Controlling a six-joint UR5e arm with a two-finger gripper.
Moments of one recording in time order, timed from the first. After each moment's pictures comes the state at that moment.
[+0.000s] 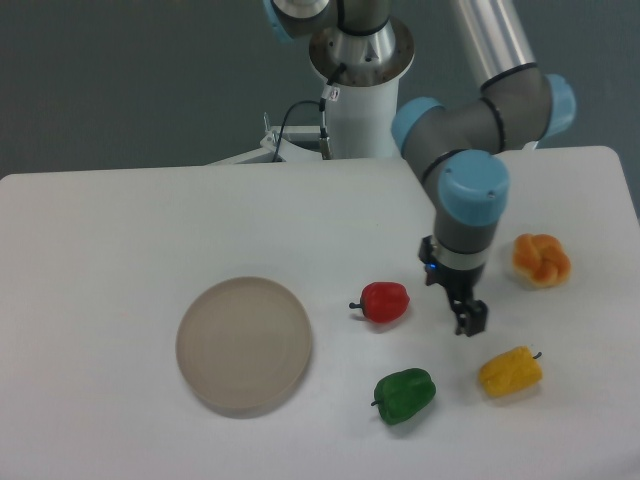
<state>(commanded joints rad) 2.54 -2.12 -1.34 -1.11 1.55 1.56</state>
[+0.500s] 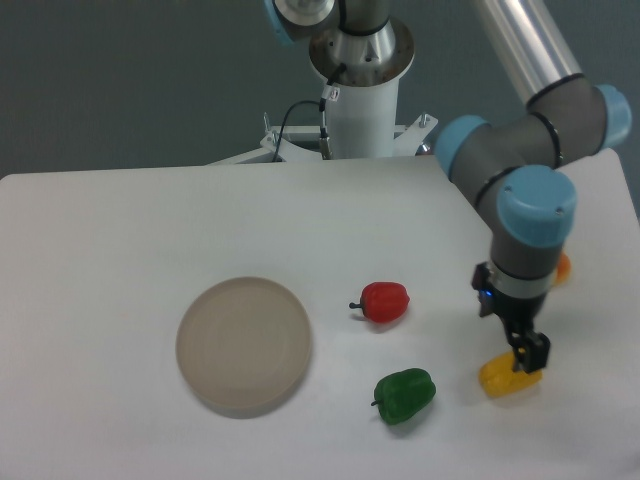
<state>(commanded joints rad) 2.57 -2.25 -1.12 -1.12 1.57 1.70</state>
